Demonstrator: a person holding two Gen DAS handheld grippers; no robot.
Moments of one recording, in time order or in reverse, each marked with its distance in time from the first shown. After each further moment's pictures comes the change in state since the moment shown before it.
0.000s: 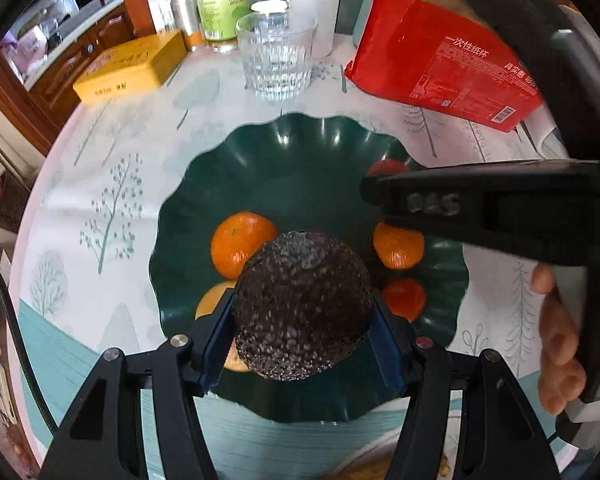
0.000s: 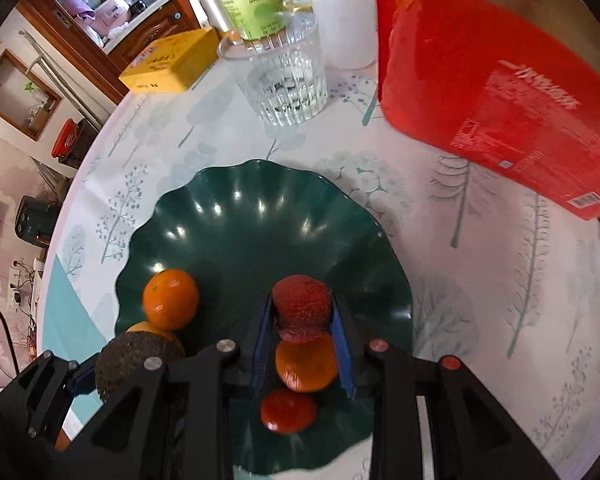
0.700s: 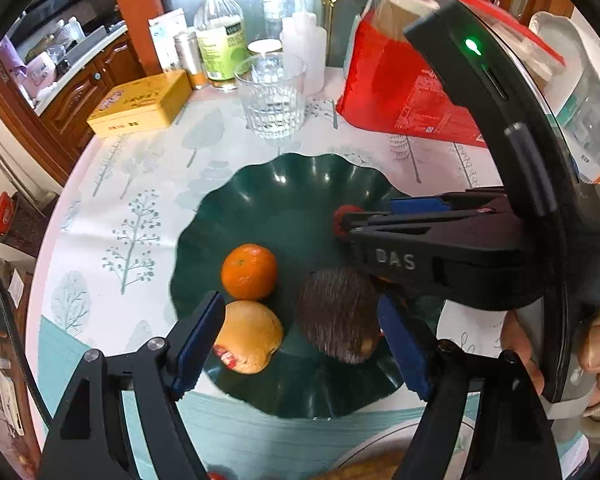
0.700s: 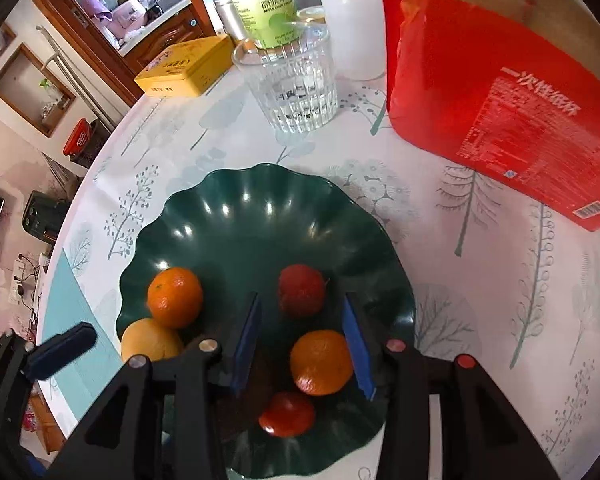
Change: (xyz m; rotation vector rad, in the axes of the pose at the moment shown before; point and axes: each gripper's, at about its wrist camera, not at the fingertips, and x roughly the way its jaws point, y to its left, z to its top) left arm -0.042 -0.010 0.003 0.021 -0.088 0.035; right arm -0.017 -0.002 -0.011 -0.033 -0.063 0.025
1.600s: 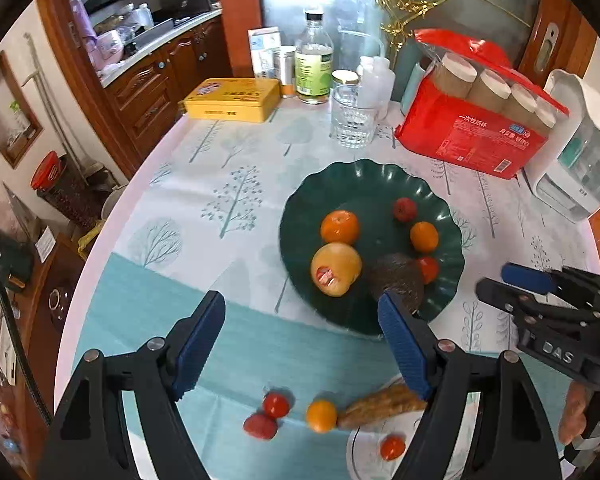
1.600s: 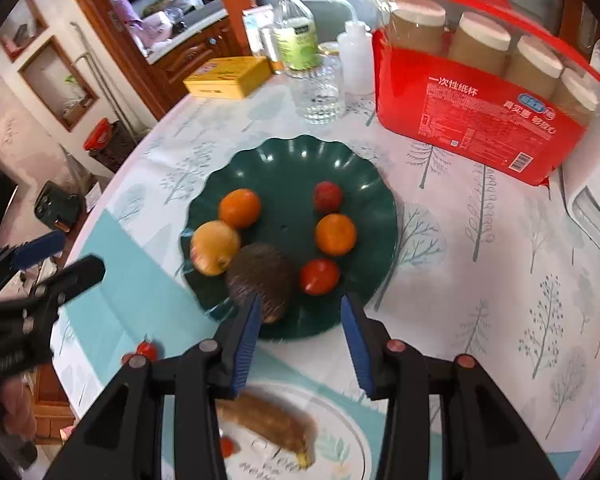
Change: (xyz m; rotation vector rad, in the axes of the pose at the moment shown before) left arm -0.100 0.063 -0.069 -0.156 -0.076 0.082; right arm -0.104 0.034 -0.114 -0.043 -0.102 -0.009
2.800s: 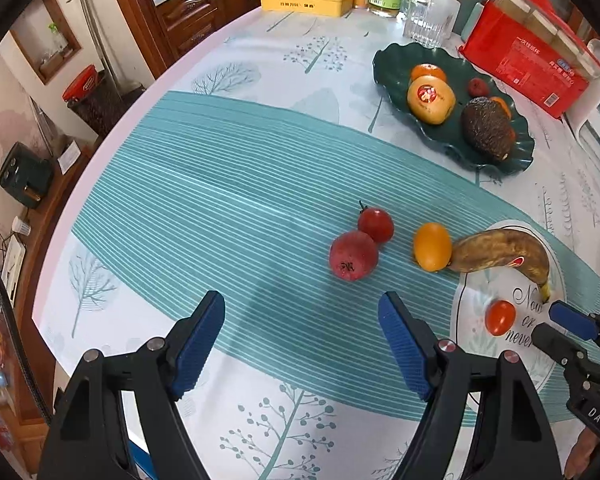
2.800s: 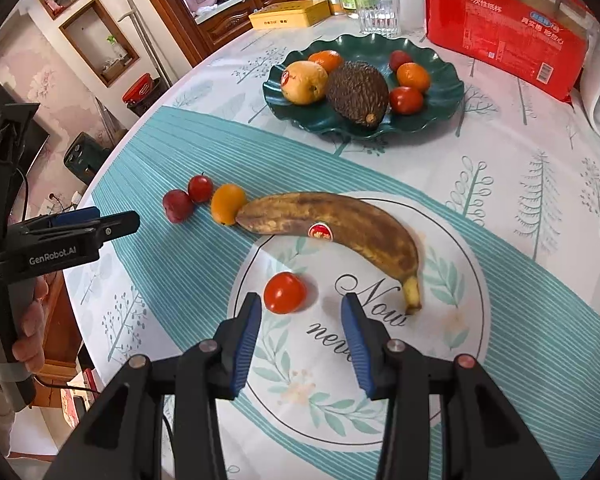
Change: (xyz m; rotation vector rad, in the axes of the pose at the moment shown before) left arm 0.030 0.068 -0.164 -0.128 0.160 0.077; right arm 0.020 0.063 -0.162 -0.054 0.052 0.096
